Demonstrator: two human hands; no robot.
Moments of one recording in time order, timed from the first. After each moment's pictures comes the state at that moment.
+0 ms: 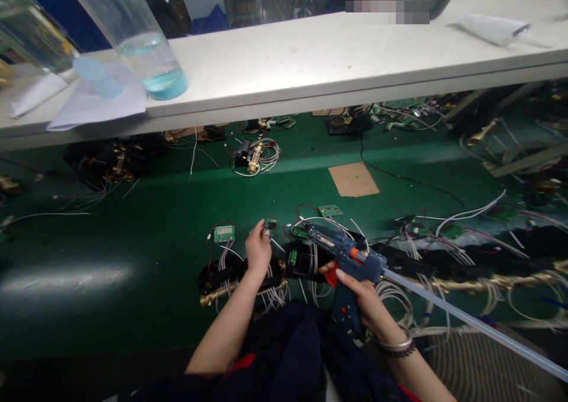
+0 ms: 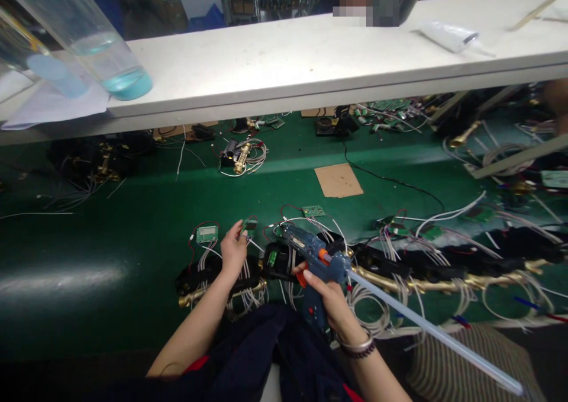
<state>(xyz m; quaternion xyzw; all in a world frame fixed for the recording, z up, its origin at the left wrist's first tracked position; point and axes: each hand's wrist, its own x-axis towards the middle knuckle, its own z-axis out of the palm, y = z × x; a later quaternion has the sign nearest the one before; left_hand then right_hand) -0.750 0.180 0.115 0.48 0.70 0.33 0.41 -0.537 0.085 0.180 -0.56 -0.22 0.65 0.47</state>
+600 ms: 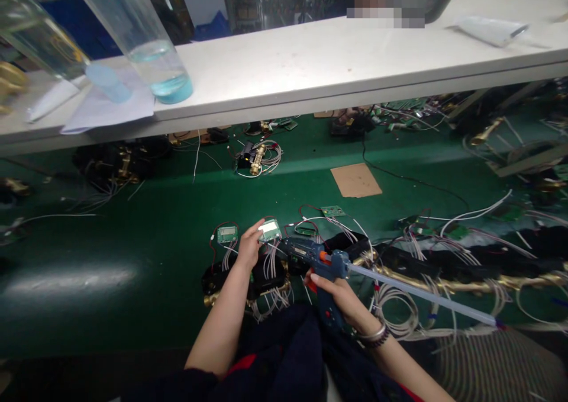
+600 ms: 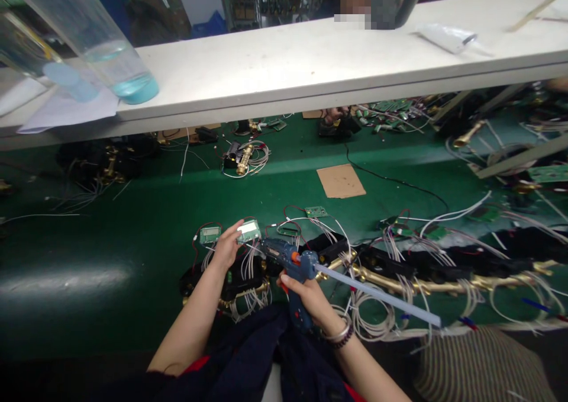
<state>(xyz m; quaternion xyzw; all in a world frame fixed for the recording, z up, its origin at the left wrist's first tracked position) -0.779 0.195 0.113 0.22 0.60 0.42 0.64 -0.569 0.091 0.173 -0.55 -0.26 0.70 0.36</state>
